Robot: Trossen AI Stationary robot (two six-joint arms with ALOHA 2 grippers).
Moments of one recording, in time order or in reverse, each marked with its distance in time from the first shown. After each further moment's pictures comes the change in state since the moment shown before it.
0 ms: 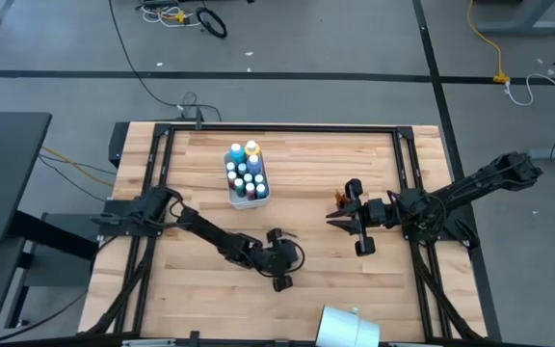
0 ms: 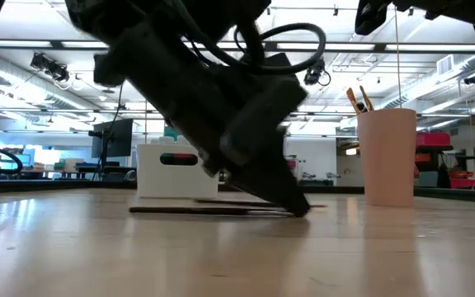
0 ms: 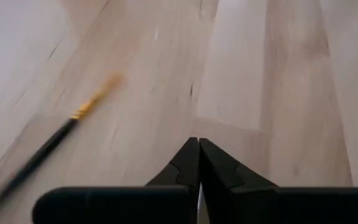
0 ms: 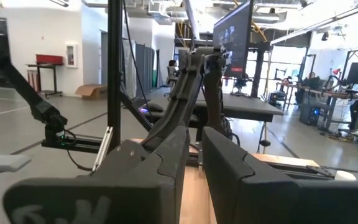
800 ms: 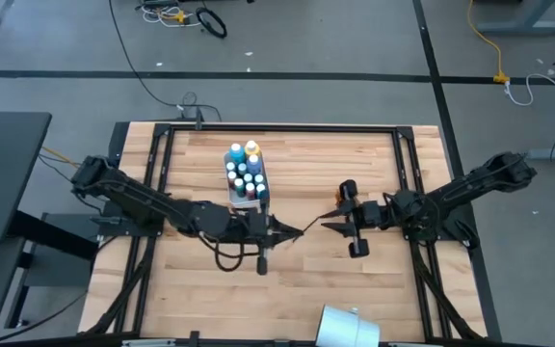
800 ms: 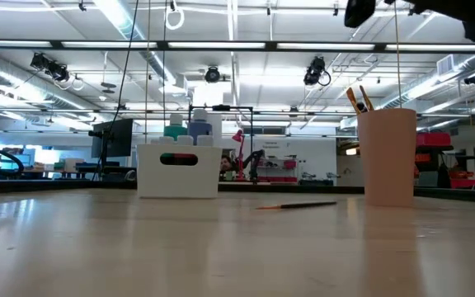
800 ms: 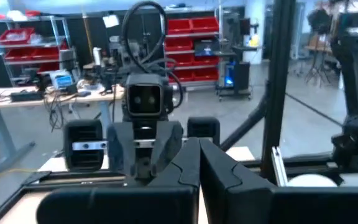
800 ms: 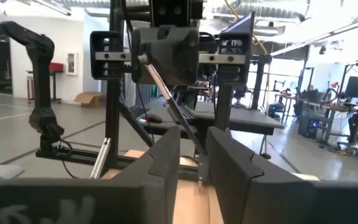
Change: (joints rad) left arm 0.001 -0.593 0.001 0.225 0.008 0.507; right arm 0.000 0.110 0.043 0.111 -0.009 -0.028
